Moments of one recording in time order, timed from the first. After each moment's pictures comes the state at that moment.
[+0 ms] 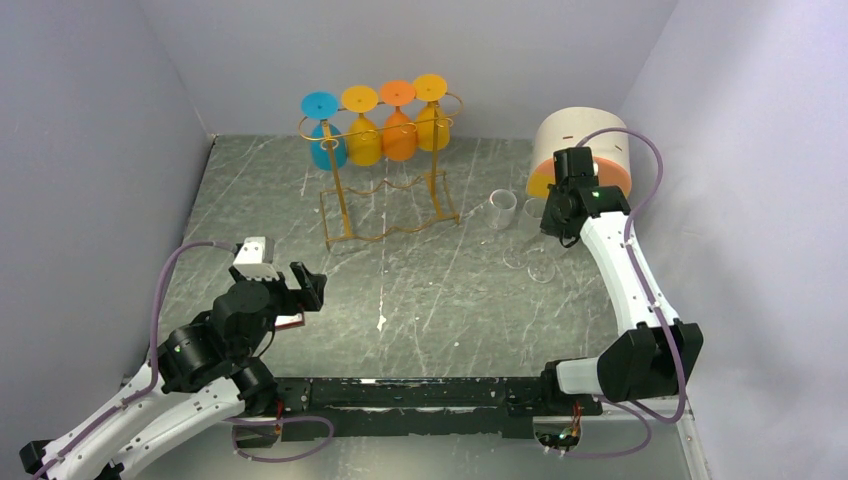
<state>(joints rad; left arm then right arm) -0.87 0.39 0.63 -0.65 -0.59 -0.60 0.11 1.33 1.29 -0.96 0.22 0.33</state>
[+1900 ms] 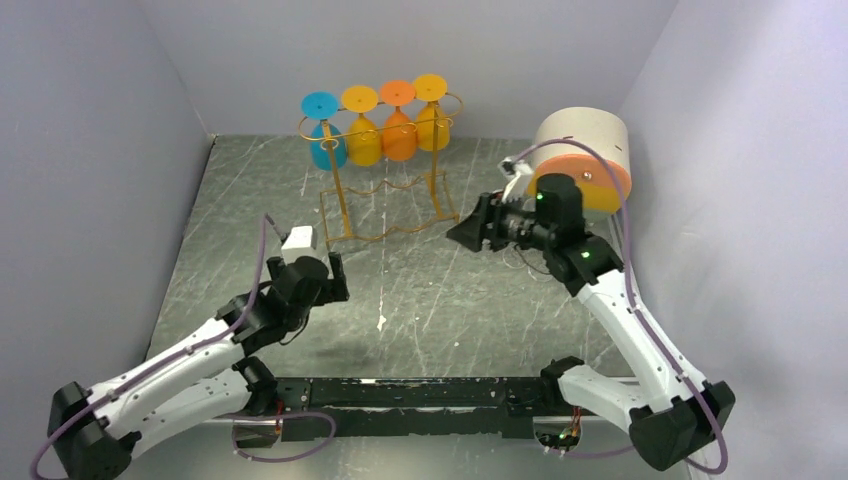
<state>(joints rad) -0.85 0.74 0.57 -0.50 -0.60 -0.68 0.34 1.01 1.04 -0.43 -0.52 0.39</state>
